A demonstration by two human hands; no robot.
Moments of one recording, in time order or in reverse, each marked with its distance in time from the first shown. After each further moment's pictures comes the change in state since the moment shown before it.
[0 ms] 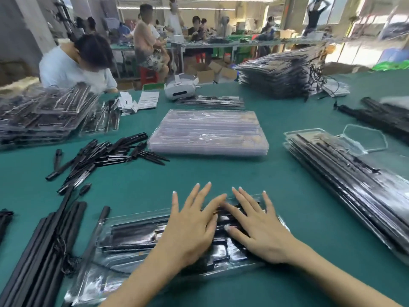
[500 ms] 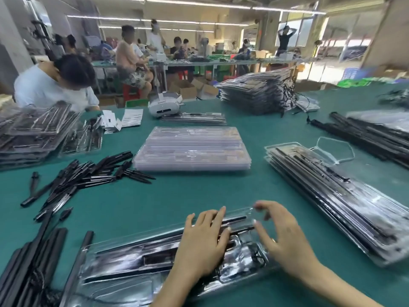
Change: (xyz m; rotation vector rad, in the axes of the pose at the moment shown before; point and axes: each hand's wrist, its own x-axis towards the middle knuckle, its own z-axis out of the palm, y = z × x) left_hand 0.034 0.023 0.043 -0.039 0.055 0.056; right_hand -0.043 0.020 -0.017 0.409 0.671 0.173
